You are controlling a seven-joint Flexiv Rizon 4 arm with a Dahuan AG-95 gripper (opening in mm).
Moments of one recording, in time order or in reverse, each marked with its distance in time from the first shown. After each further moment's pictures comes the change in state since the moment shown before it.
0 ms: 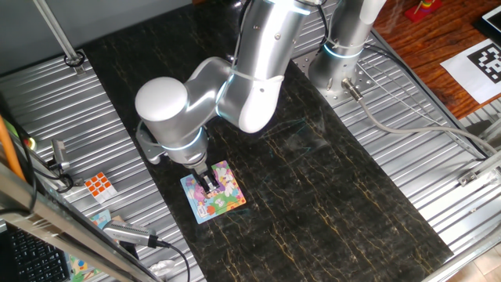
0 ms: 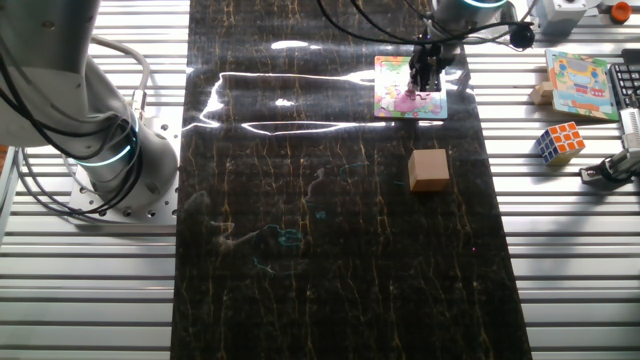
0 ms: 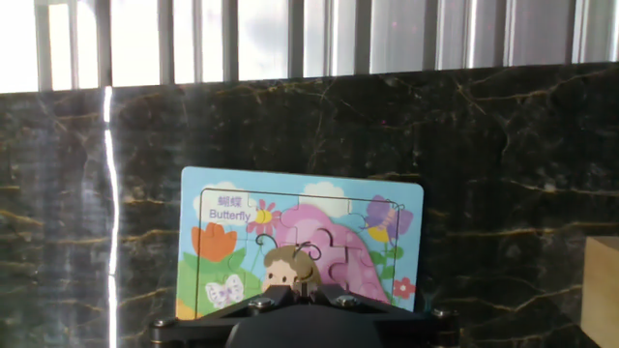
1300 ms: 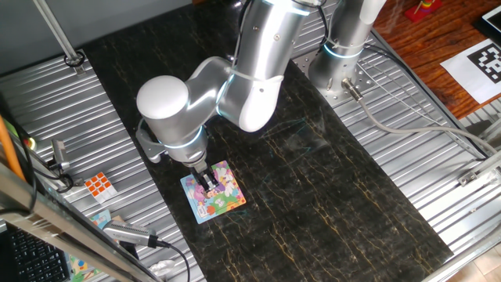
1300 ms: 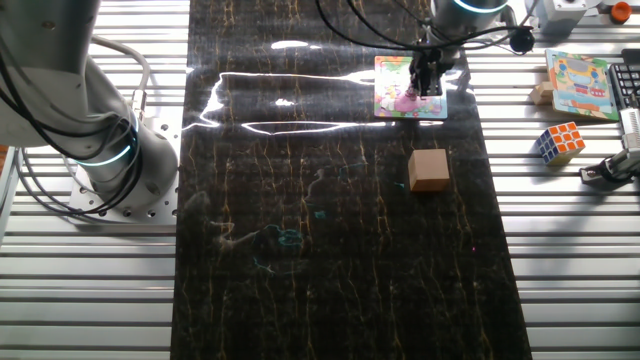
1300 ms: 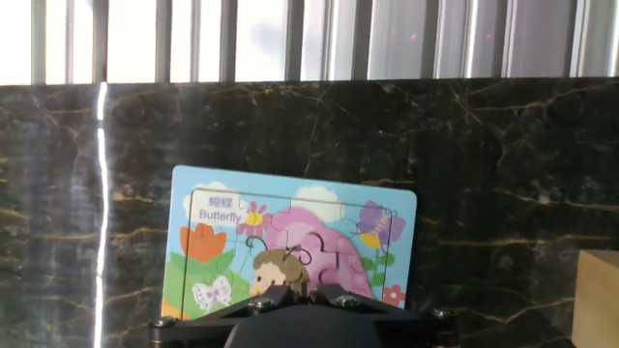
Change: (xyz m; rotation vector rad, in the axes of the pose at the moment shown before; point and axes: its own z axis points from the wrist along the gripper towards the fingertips) arm -0.002 -0.006 0.003 0.001 -0.012 -0.021
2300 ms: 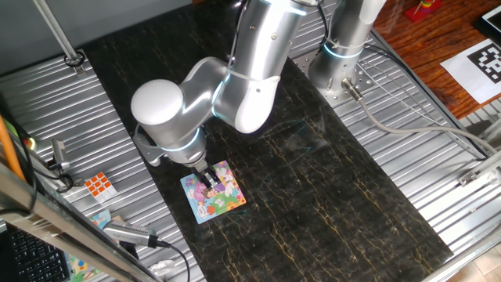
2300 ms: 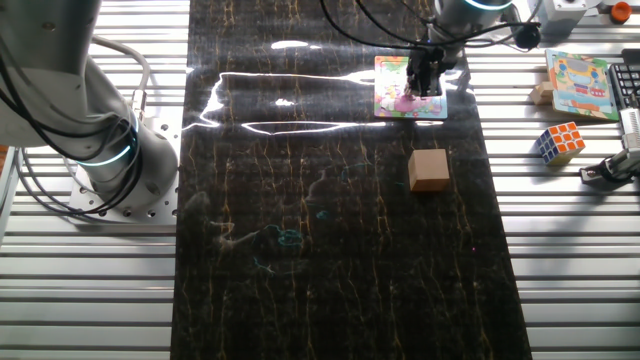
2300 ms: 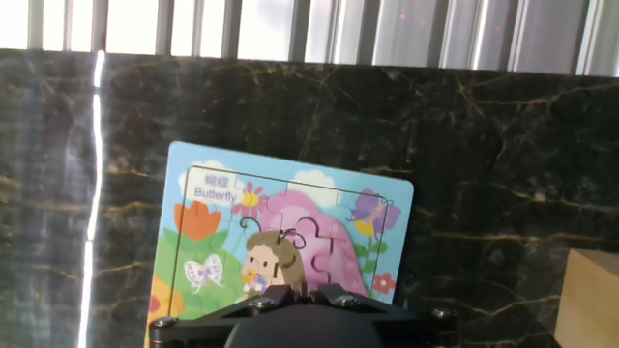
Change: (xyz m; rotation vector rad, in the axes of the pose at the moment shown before) arm 0.012 -0.004 0.001 0.025 0.053 -0.066
